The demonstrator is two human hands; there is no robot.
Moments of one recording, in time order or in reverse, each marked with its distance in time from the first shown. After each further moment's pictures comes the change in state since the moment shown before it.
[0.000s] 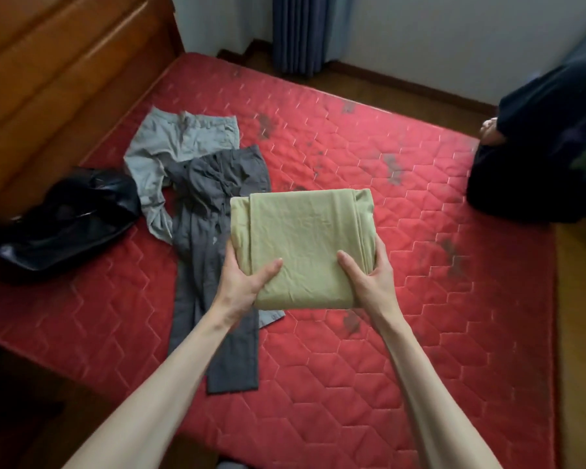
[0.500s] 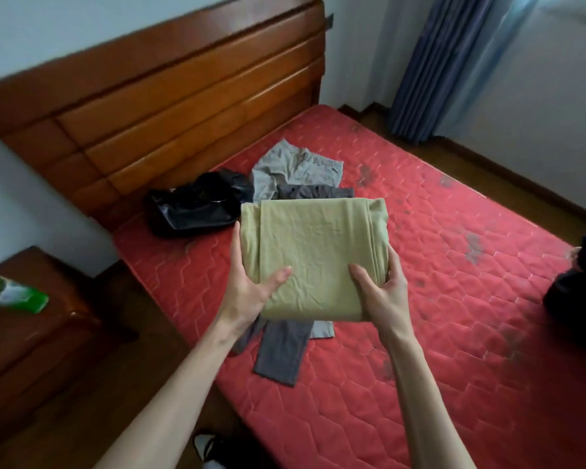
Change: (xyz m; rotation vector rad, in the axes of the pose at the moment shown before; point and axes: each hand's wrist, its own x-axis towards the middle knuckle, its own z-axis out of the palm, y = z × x) left_hand -0.156 0.109 -0.129 -0.029 0.363 0.179; right_hand -0.103 -0.139 0.087 -0.017 -0.284 -0.172
